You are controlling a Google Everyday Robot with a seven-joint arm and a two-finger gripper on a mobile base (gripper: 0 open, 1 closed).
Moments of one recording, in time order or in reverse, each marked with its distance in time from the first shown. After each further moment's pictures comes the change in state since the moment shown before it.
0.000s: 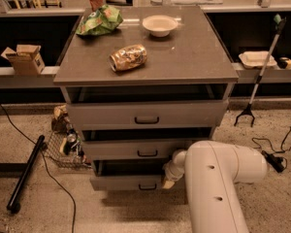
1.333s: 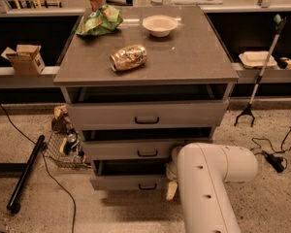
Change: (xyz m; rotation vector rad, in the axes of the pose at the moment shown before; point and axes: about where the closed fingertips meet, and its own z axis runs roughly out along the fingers) arm 0.015 0.017 0.009 -0.143 0.053 0.016
